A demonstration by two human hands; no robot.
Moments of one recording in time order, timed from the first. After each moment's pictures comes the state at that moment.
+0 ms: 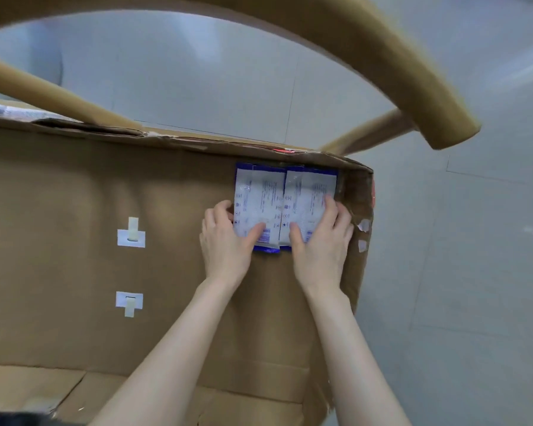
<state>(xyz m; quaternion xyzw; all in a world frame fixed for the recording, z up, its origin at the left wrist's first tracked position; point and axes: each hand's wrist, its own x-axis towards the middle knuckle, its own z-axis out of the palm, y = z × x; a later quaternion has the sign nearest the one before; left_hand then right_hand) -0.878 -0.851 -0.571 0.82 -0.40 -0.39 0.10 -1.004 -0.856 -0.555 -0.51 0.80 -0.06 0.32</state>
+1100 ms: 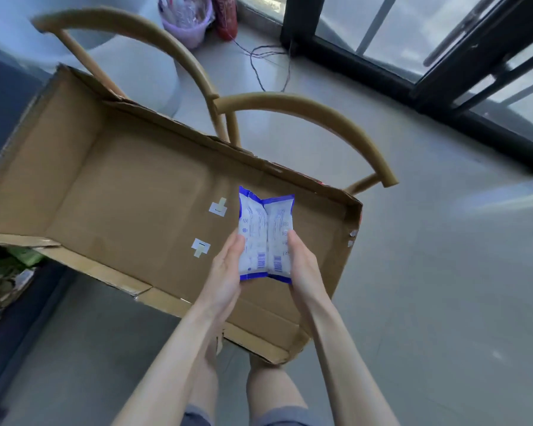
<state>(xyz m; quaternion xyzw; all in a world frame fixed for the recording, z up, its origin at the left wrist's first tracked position) -0.826 -0.710 -0.310 0.60 -0.11 -0.63 0.48 -0.940 -0.764 -0.318 -0.33 0.59 -0.17 0.71</state>
